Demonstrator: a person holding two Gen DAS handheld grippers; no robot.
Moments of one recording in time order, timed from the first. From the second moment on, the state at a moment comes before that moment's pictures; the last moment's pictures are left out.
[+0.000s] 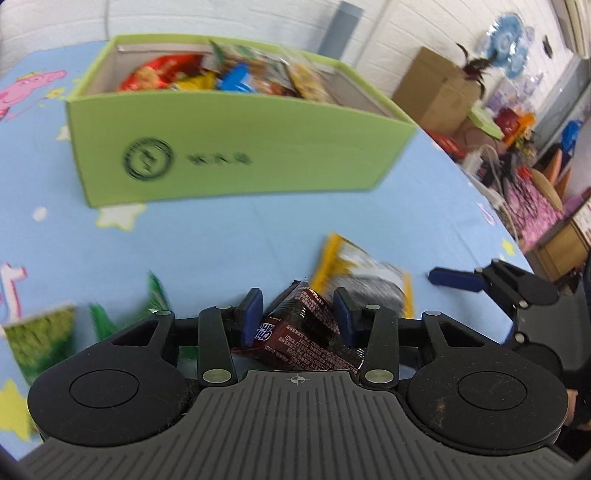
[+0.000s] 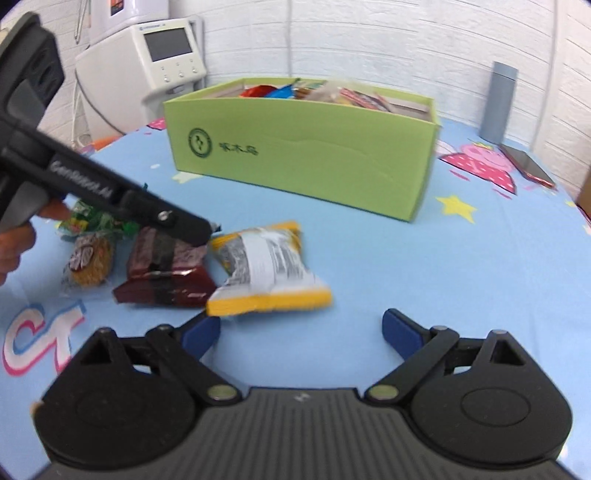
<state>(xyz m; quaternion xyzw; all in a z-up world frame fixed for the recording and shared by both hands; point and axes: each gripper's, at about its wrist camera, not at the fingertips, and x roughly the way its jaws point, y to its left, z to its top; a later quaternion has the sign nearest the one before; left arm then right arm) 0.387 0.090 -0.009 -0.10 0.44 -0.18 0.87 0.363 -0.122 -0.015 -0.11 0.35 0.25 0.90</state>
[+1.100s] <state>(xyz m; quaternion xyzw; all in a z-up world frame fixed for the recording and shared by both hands) 0.416 0.057 -0.007 -0.14 0.46 -0.24 0.84 0.381 -0.115 -0.015 0.03 0.34 0.30 0.89</state>
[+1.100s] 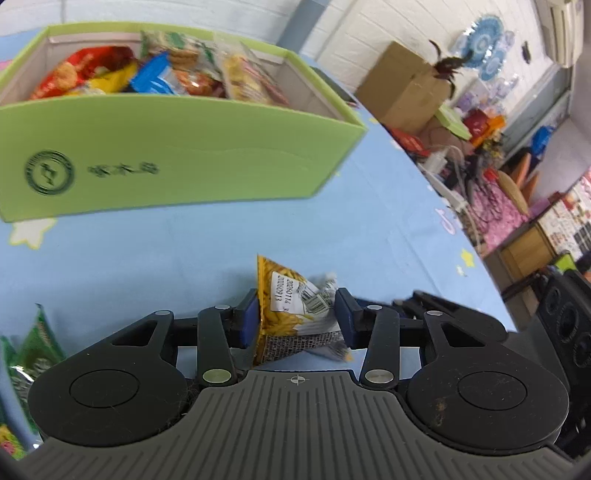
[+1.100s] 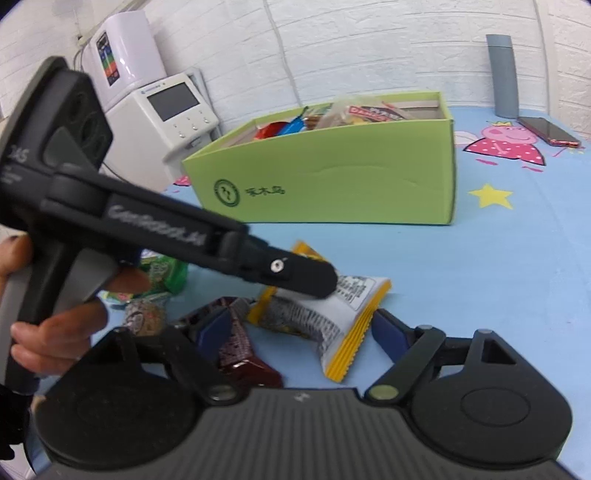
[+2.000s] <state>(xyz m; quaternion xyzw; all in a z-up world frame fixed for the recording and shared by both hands) 0.406 0.090 0.055 -0.14 0.38 -0.20 0.89 0.390 -0.074 0.036 -0.07 0.27 0.32 0.91</state>
